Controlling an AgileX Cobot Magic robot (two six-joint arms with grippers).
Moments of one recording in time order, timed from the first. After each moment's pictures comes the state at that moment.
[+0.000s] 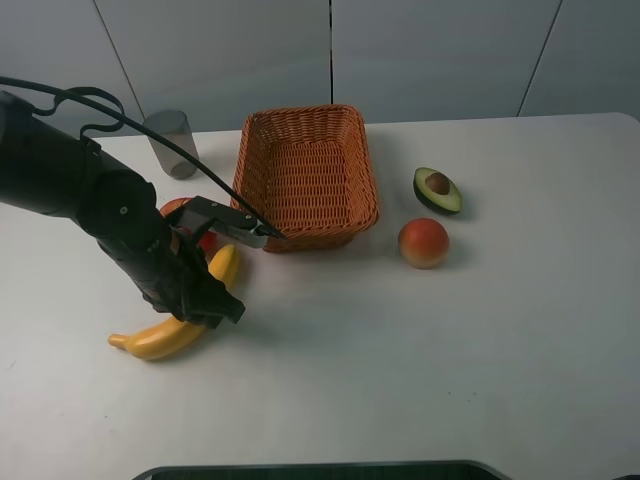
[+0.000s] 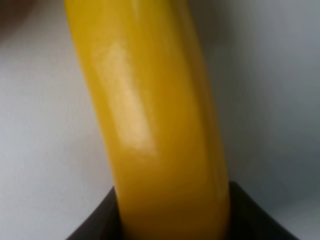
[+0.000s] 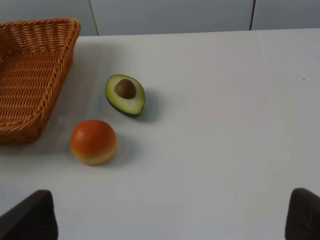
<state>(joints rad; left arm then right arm) -0.60 1.87 -0.77 0.06 0.40 -0.21 -0.07 0.00 -0.51 0.17 1.11 -0.09</state>
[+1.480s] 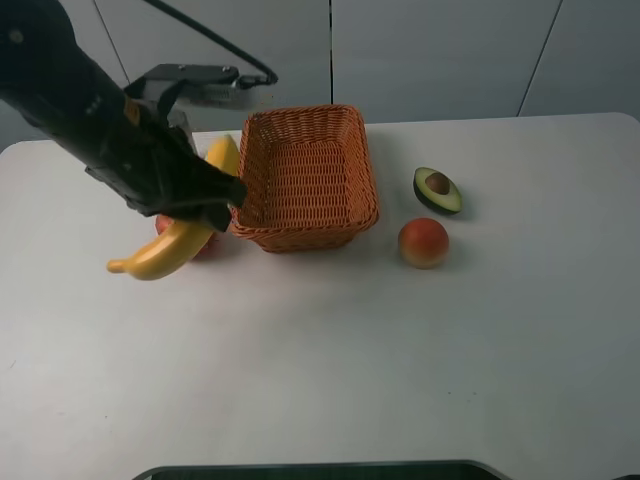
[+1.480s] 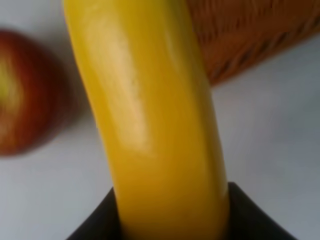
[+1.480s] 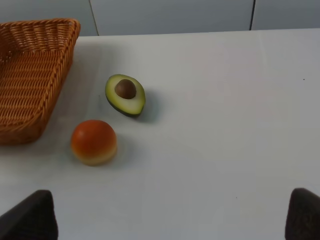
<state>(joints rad) -0.60 1.58 -1.02 -0.02 0.67 -0.25 -0.07 0.00 -0.51 0.17 1.11 -0.09</state>
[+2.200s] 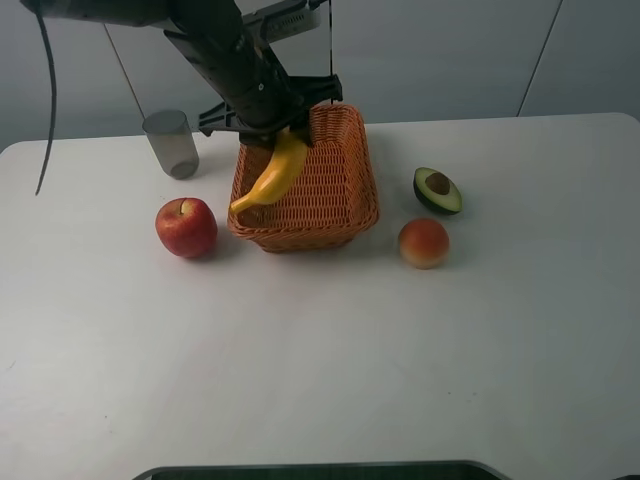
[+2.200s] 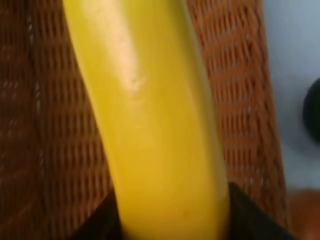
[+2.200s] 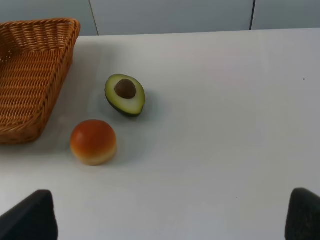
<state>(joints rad) -0.60 2.00 -1.52 -0.03 0.62 -0.58 -0.07 0.00 -0.51 0.17 1.11 -0.09</state>
